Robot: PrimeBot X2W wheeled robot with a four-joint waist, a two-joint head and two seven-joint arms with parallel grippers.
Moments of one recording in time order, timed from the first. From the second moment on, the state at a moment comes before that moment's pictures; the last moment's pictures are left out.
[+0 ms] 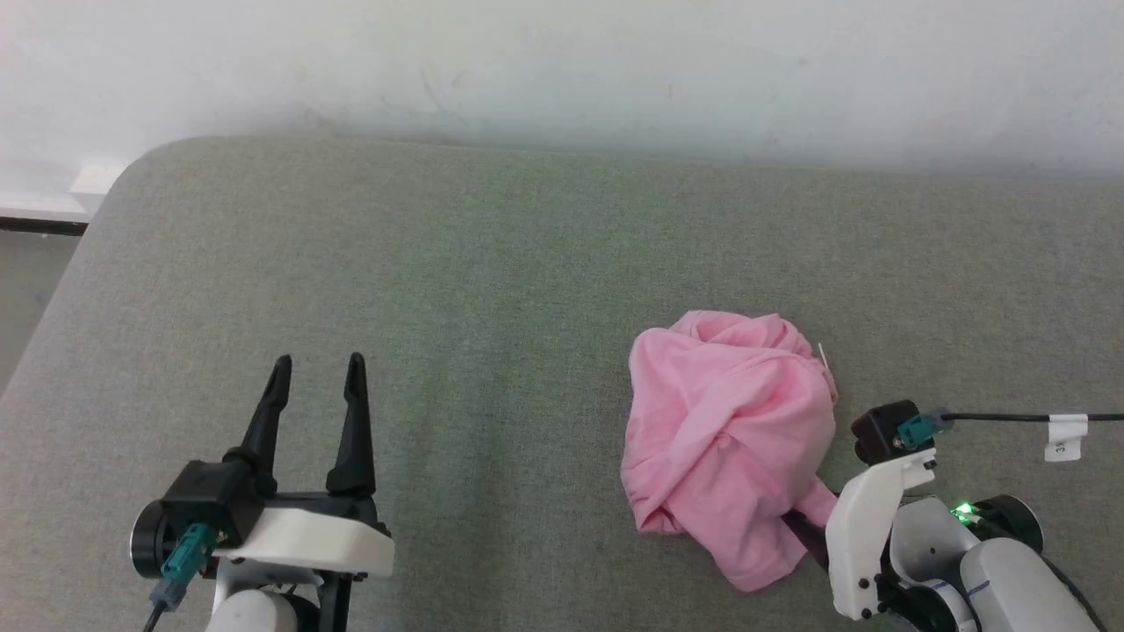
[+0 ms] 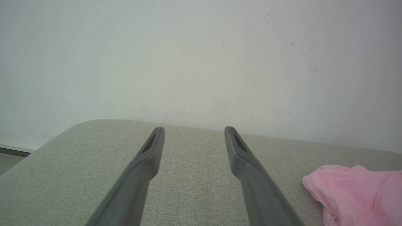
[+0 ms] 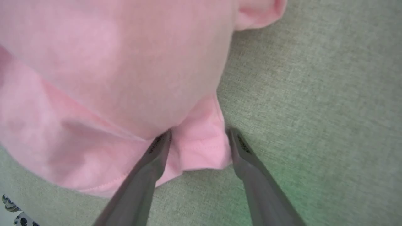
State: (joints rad) left arm -0.05 0.18 -0.12 0.02 -0.30 0.05 -0.26; right arm -0.15 -0.21 0.23 0.27 0.37 0.13 0.63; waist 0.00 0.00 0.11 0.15
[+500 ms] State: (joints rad) left arm -0.04 0.14 -0.06 0.04 -0.25 0.01 -0.26; right arm -0.22 -0.28 0.09 0.04 0.26 0.13 0.37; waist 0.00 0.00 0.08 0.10
